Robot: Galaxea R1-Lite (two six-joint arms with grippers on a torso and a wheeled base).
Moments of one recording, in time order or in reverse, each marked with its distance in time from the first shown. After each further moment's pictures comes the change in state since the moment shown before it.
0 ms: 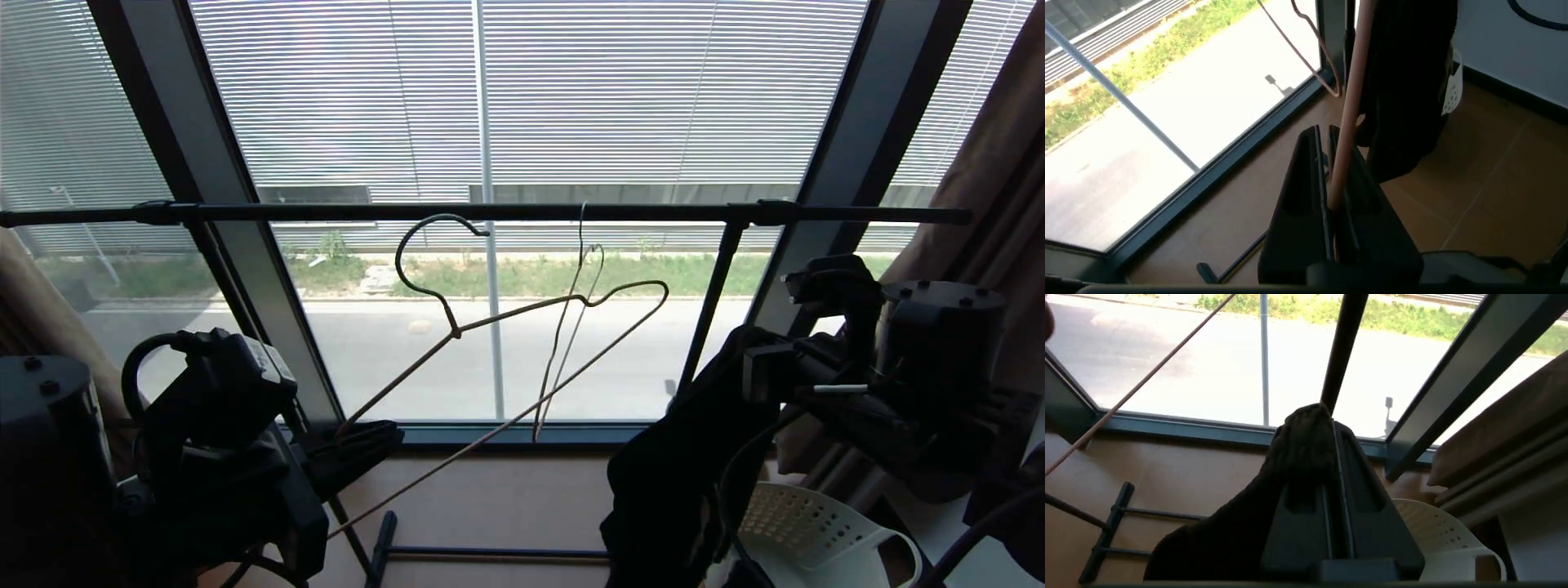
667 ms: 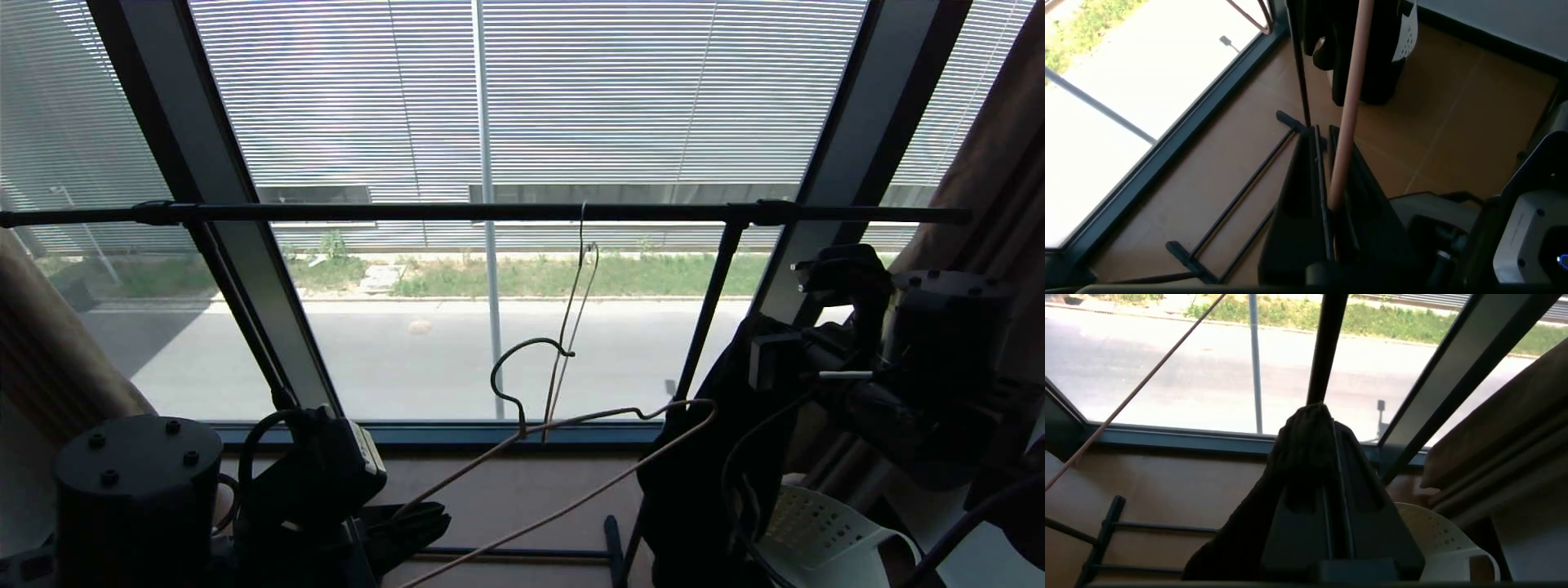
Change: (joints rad) left arm -0.133 0.116 0.058 -0.005 0.002 0.003; right arm -0.021 0.001 -0.017 -0.006 -0.013 -0.004
